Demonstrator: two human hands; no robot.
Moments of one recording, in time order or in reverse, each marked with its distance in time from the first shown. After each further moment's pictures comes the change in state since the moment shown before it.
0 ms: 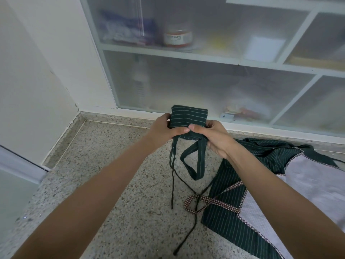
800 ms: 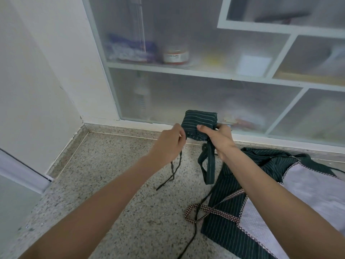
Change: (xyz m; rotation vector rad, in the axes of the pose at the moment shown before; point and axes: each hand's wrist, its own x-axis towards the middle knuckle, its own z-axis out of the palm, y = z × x) left_hand -0.027 0.022 0.015 0.661 0.081 0.306; right_hand 0.005 -0.012 -0.009 -0.107 0.377 -0.086
